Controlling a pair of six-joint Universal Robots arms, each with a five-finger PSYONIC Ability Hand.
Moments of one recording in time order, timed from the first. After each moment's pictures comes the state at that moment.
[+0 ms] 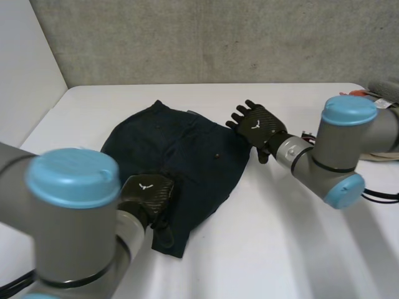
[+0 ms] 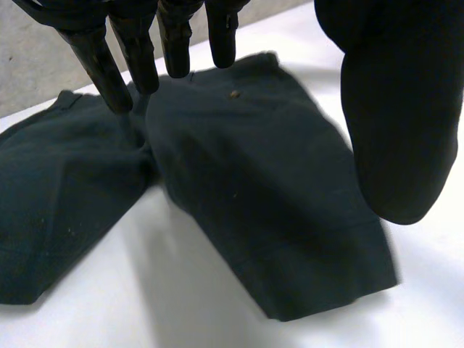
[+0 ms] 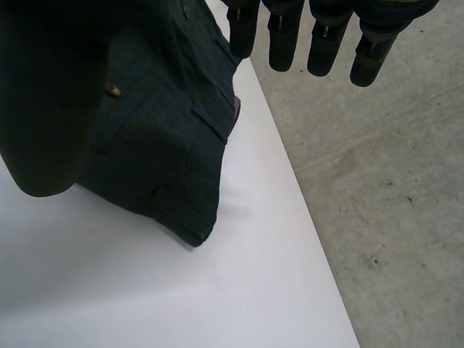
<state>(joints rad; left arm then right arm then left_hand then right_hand) 3.97 -1.92 -1.61 3.03 -1.80 3.13 1.96 -0.76 1.08 -0.13 1.16 2.29 0.19 0.21 0.21 0.20 0.05 0.23 0.22 0.21 0.22 0.05</state>
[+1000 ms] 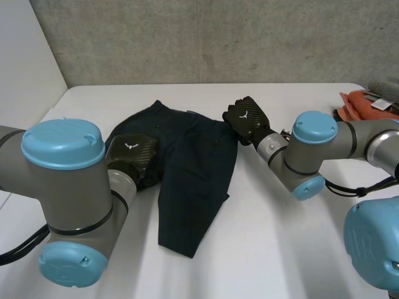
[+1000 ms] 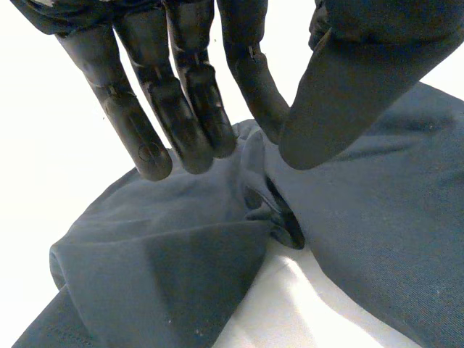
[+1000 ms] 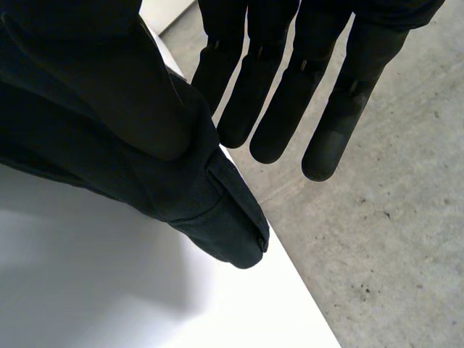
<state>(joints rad) 4.08 -1.97 -1.51 3.20 -1.82 3.24 2.01 -0.49 0.79 -0.32 1.21 2.54 1.05 1.07 1.08 1.09 0.90 1.12 1.18 1.19 1.20 0.97</state>
